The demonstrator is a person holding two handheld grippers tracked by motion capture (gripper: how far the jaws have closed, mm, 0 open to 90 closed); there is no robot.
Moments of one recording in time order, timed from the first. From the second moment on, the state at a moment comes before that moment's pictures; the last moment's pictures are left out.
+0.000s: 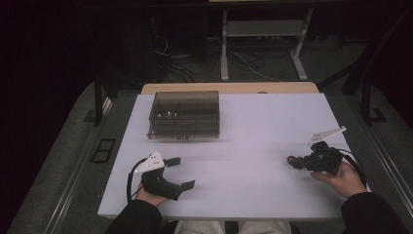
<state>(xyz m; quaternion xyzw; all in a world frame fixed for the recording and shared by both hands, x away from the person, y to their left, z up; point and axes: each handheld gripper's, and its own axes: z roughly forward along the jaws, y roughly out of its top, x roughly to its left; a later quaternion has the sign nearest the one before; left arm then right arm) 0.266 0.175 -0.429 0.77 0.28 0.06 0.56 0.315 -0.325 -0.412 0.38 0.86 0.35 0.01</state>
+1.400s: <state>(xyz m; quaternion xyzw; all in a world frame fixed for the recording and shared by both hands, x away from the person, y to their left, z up) 0.268 0.177 -0.430 0.77 0.30 0.07 0.56 0.338 -0.266 -0.349 0.31 0.87 0.38 0.02</state>
